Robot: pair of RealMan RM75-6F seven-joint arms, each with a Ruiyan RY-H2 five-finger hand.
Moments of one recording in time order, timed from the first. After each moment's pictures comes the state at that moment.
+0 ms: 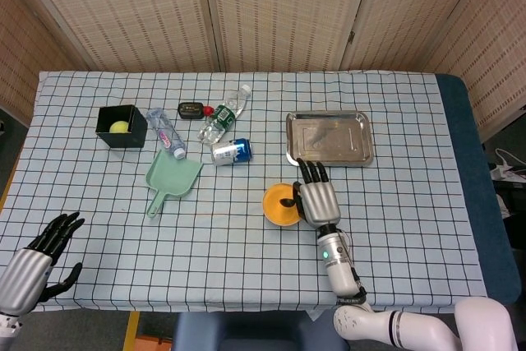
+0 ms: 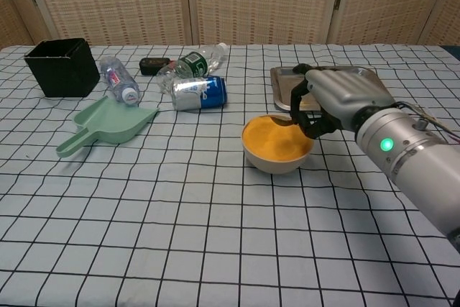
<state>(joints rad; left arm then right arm) -0.11 -1.07 0.08 -1.55 1.77 1.60 -0.18 0.62 -1.87 0.29 -1.45 -1.02 1.20 -0.69</state>
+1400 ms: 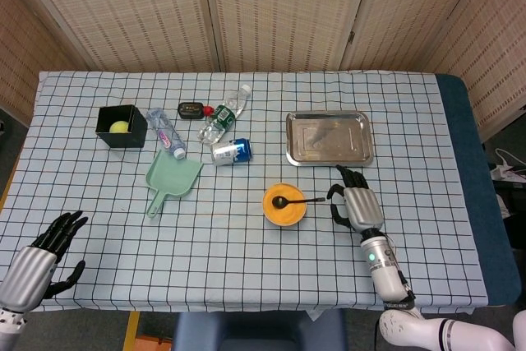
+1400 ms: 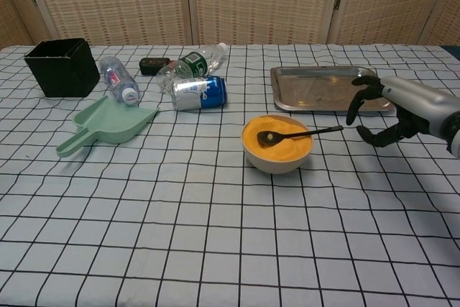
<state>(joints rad) -0.11 -1.09 0.07 -1.55 1.76 1.57 -0.15 0.50 -1.60 0.21 -1.56 -1.02 1.12 -0.33</state>
